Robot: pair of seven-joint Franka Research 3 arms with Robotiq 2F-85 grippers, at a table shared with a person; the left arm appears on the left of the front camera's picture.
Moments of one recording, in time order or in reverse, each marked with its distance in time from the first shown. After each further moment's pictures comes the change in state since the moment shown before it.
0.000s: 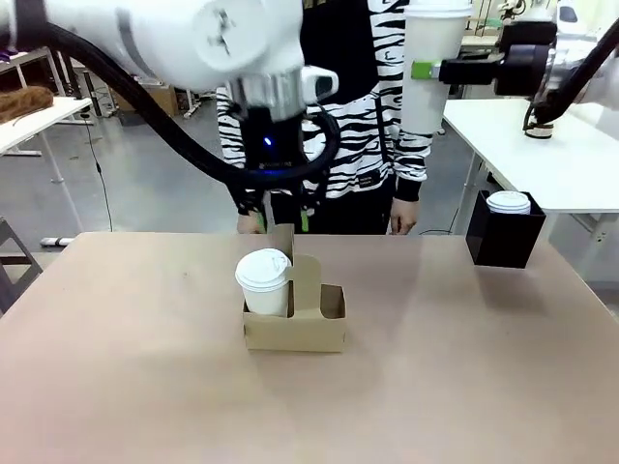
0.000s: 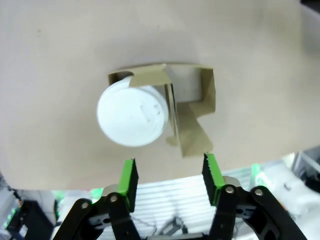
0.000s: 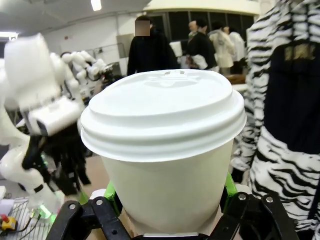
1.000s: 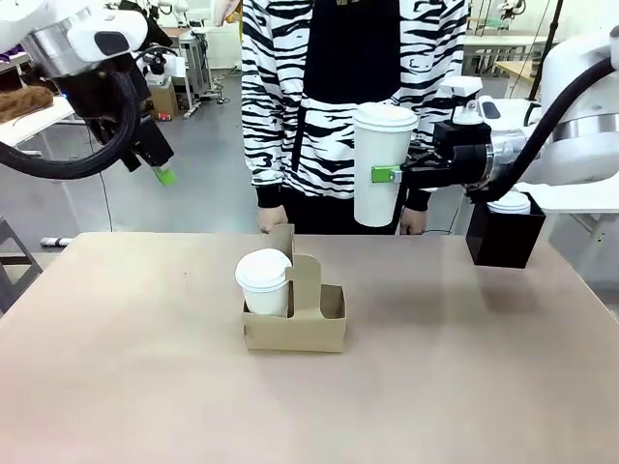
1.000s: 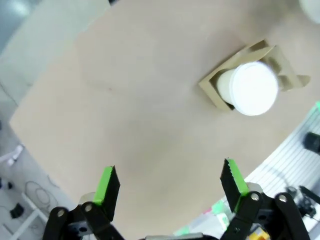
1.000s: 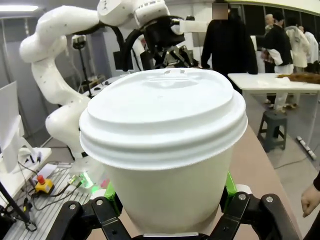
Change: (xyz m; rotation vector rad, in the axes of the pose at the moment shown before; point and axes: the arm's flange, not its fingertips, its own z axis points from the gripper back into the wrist) left arm 0.023 0.213 0.044 -0.056 -0.179 -0.596; right arm -0.113 0.027 -0.056 0.375 0.030 -0.001
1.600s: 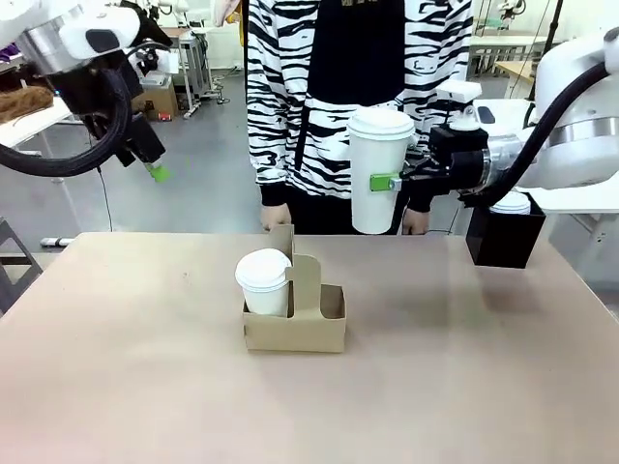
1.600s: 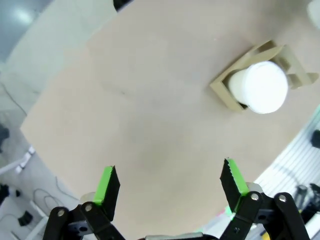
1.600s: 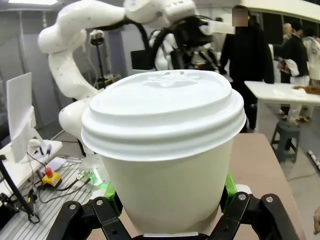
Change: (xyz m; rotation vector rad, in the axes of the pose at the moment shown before) left arm -0.011 0.031 0.001 0.015 -0.036 -0.044; right arm -0.012 0.009 -0.016 0.104 -0.022 0.054
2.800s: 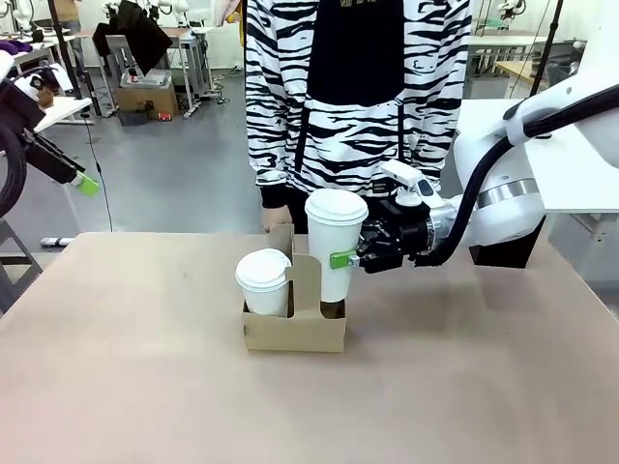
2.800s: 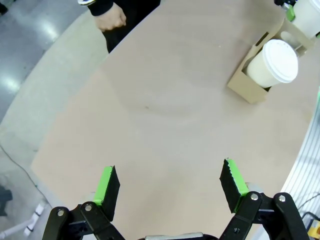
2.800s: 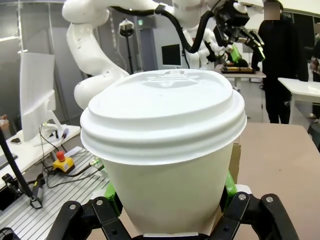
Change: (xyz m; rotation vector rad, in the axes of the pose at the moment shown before) left arm -0.100 0.106 -0.020 -0.115 -0.280 -0.161; right arm -0.106 -0.011 -0.061 0.155 -0.006 -0.029
